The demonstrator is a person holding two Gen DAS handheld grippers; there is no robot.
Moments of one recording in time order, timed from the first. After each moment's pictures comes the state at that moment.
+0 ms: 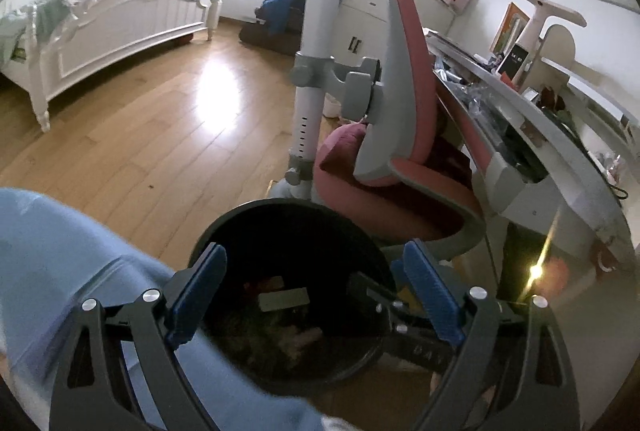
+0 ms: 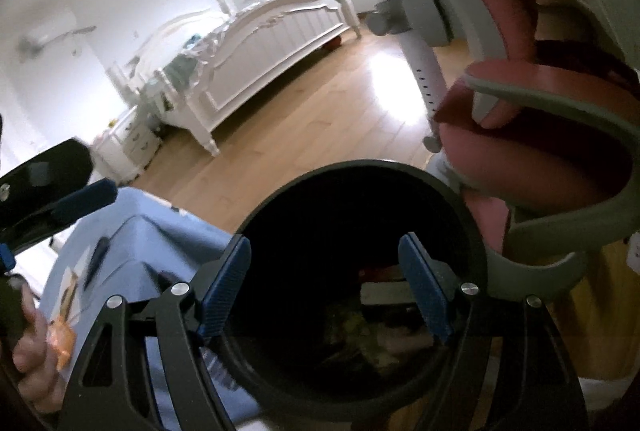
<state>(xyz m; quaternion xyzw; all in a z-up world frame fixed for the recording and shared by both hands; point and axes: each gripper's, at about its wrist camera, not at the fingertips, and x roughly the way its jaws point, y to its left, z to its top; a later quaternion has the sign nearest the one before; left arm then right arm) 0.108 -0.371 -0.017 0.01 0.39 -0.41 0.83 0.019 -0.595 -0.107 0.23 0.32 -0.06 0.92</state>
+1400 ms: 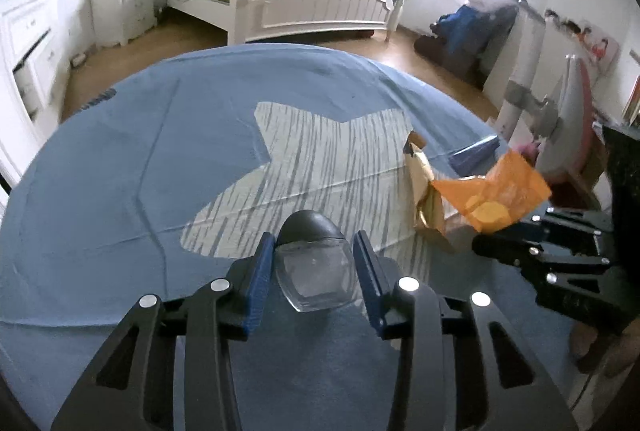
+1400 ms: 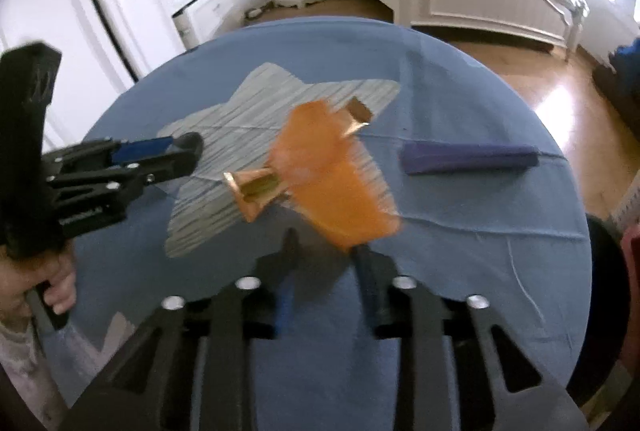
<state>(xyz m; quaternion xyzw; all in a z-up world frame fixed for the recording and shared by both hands) 0.068 -0.049 -0.067 -0.04 0.42 -0.14 0.89 0.050 -0.280 -0.068 -0.04 0.45 0.23 0.86</state>
